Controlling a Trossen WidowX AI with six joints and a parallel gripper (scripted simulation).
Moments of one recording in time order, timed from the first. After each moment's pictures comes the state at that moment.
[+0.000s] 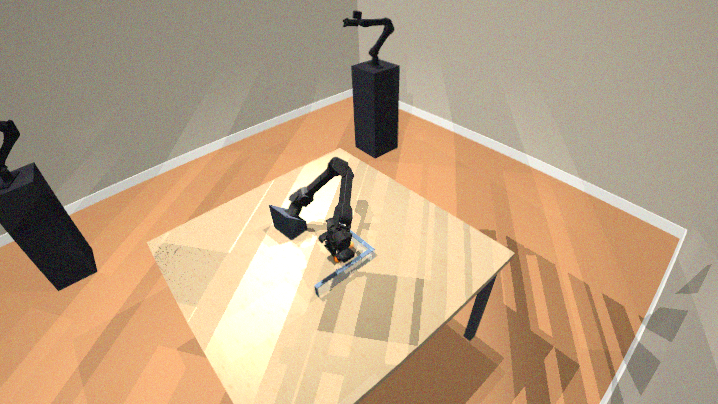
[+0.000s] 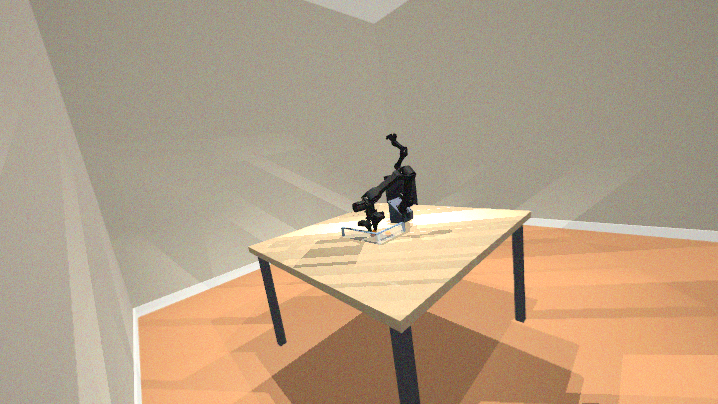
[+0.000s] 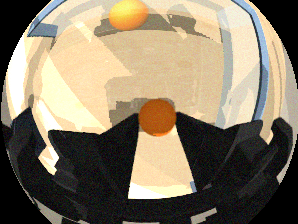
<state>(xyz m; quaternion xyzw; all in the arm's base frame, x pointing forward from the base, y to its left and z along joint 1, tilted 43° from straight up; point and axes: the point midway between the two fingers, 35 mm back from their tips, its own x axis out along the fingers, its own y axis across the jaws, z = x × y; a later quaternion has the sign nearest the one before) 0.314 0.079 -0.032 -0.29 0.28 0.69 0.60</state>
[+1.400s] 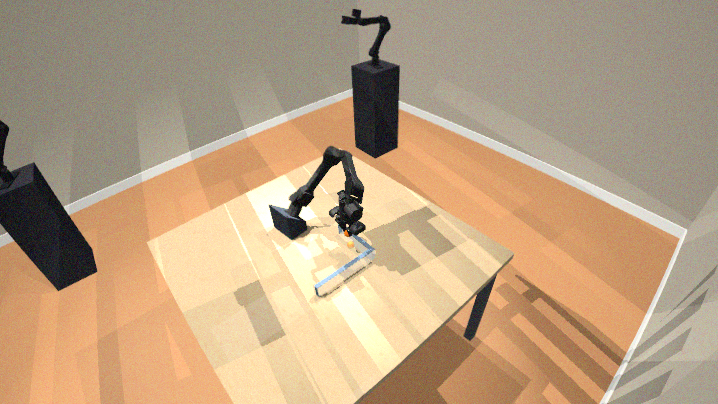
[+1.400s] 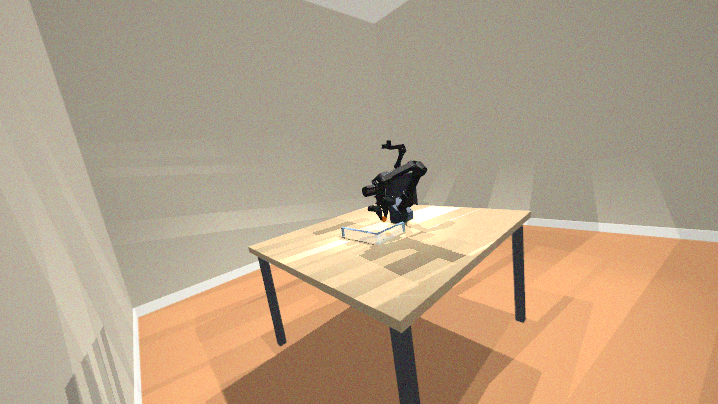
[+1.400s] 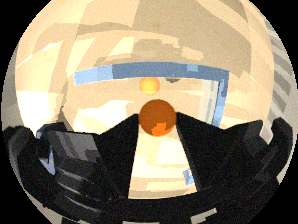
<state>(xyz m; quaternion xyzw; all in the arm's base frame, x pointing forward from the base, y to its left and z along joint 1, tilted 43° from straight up) 0.302 0.078 0.091 -0.28 0.29 0.69 0.60</state>
